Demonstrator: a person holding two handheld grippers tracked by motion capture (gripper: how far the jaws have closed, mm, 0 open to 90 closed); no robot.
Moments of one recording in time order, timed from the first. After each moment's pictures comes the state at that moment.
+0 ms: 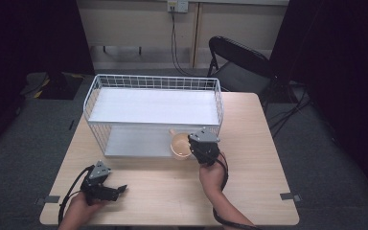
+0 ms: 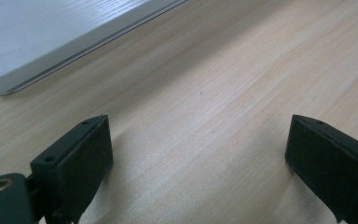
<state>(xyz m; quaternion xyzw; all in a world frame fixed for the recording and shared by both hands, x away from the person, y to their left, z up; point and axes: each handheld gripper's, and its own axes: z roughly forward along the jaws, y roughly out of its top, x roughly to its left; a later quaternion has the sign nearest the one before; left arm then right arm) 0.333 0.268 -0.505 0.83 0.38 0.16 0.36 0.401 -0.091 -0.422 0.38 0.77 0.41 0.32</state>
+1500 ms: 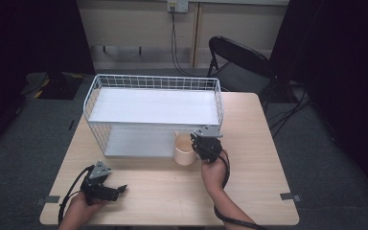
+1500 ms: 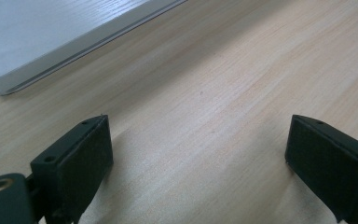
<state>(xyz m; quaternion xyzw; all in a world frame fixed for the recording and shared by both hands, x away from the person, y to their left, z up) 0.333 0.268 -0.505 0.83 0.38 0.16 0.36 0.415 -0.098 -0.423 0.41 0.76 0.40 0.32</state>
